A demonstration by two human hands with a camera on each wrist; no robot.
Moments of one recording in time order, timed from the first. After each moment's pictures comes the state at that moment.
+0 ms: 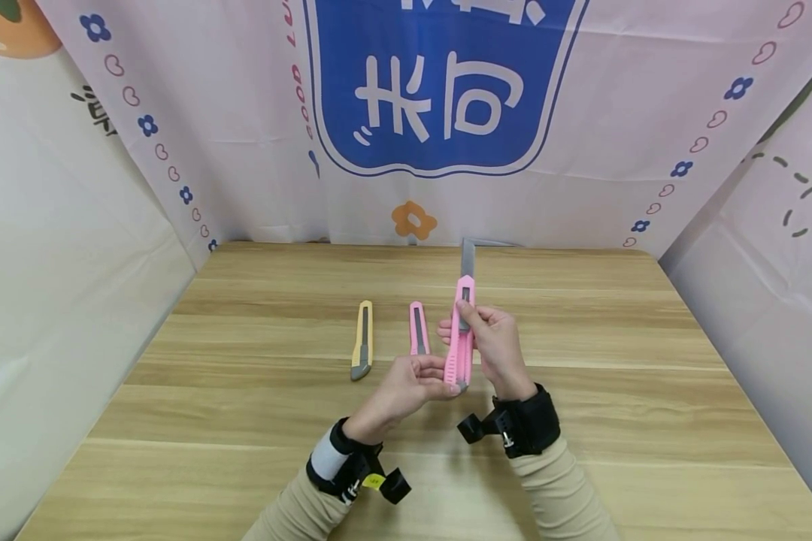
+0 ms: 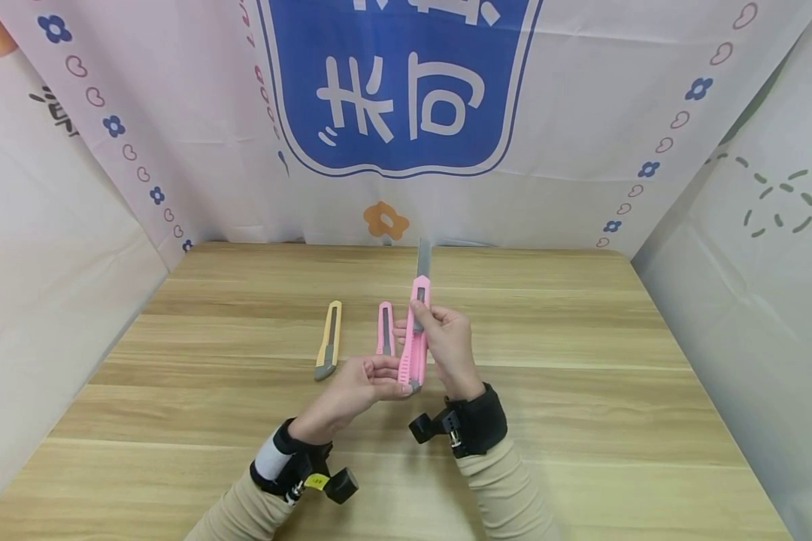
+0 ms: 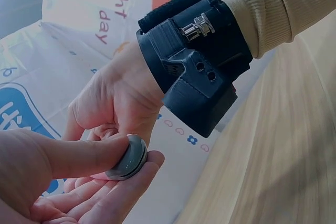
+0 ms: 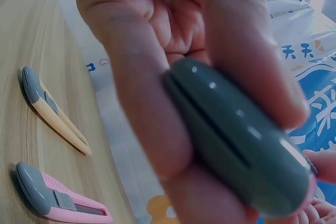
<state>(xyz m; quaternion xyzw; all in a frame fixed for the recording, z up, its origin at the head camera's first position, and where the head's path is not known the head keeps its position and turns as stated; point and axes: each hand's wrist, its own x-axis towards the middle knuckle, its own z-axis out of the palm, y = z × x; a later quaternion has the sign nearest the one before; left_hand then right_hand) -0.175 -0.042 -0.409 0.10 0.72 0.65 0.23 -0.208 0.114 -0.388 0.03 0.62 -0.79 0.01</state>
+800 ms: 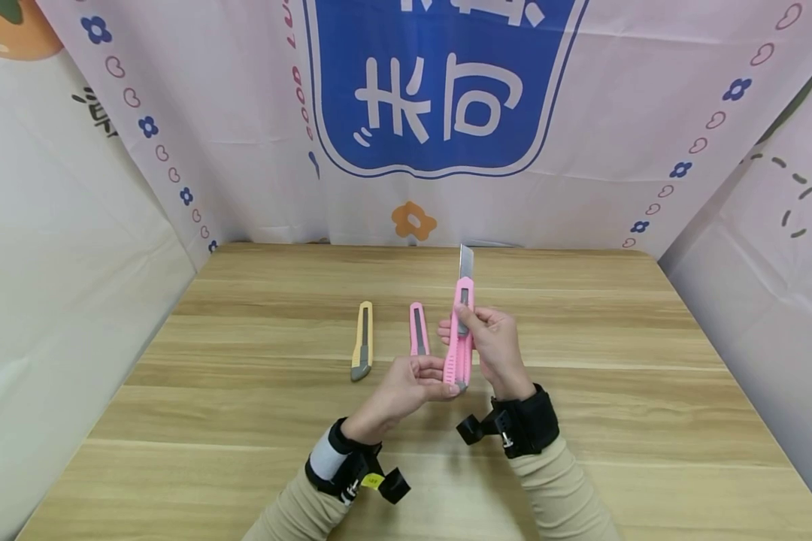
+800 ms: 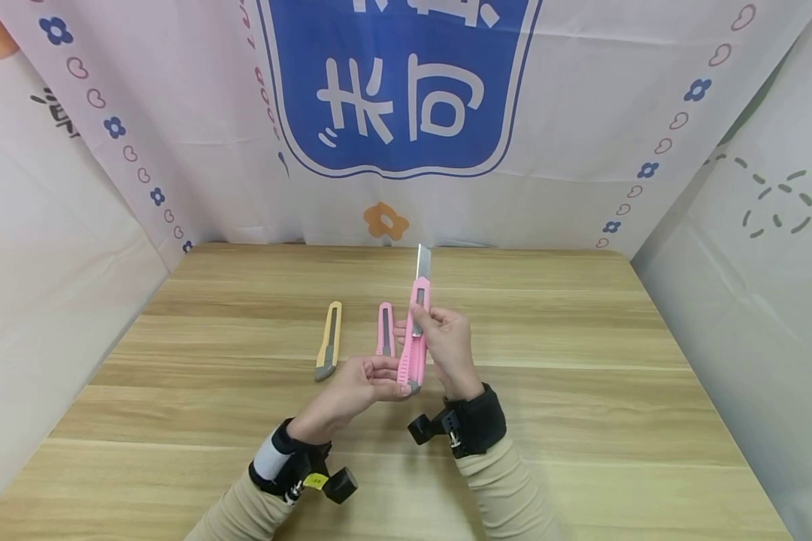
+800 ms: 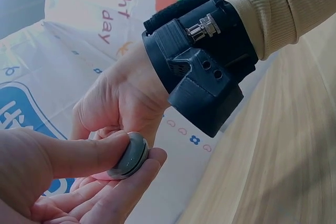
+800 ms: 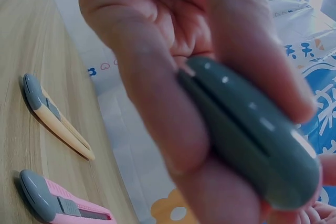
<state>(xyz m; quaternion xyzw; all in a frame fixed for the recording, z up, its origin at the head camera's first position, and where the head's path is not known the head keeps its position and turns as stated) -0.174 -0.042 -0.407 0.10 0.72 0.65 0.23 -0.207 0.113 -0.389 0.03 0.61 -0.79 0.01</state>
